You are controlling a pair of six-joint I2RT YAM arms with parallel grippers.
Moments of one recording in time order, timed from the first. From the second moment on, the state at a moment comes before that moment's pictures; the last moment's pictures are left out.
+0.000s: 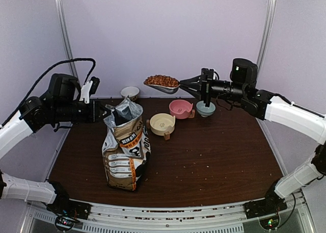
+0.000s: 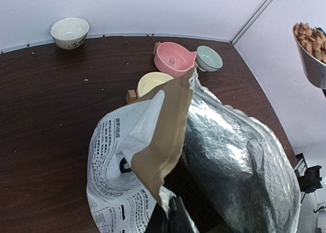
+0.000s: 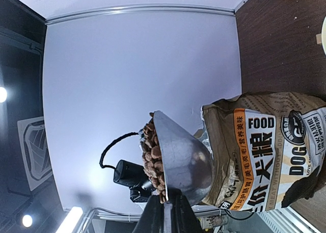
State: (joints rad) left arm -0.66 1.03 1.15 -0.68 0.02 -0.45; right arm 0.66 1.39 1.23 0.13 -0.58 1.53
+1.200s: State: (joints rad) left arm -0.64 0.99 1.15 -0.71 0.05 -0.40; right arm 0.55 1.73 1.22 0.24 -0.49 1.47
